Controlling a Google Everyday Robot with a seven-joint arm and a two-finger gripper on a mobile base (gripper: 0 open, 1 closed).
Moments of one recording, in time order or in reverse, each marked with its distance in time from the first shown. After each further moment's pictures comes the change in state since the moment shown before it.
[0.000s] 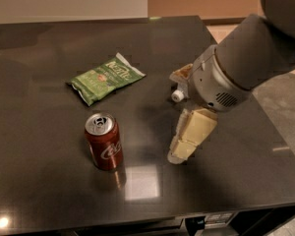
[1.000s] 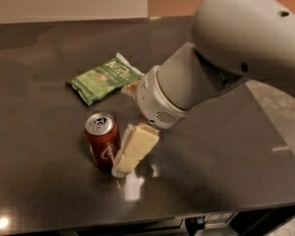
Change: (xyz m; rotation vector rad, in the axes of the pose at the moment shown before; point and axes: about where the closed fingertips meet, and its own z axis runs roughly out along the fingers) arm -0.077 0.025 0.069 -0.073 -0.166 -0.039
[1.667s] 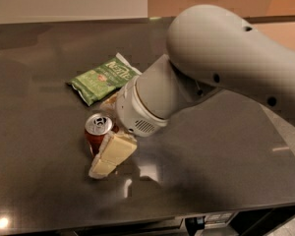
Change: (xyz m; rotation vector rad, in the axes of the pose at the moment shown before) arm -0.023 0.014 0.034 -0.056 -0.050 0.000
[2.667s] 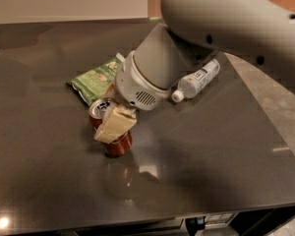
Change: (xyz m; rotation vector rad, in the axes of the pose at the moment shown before) arm -0.008 -0.028 -0.022 -0.032 0.066 -0.028
